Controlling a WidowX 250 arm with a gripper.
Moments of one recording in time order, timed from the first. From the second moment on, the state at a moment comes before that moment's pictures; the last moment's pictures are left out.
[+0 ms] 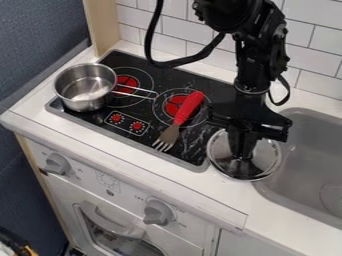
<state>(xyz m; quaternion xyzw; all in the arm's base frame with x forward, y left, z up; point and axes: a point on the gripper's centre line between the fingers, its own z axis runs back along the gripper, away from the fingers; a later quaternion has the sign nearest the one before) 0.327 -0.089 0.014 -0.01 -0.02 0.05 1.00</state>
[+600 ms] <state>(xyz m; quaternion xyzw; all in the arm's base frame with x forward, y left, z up) 0.323 -0.084 0.056 -0.01 -0.07 0.06 1.00</state>
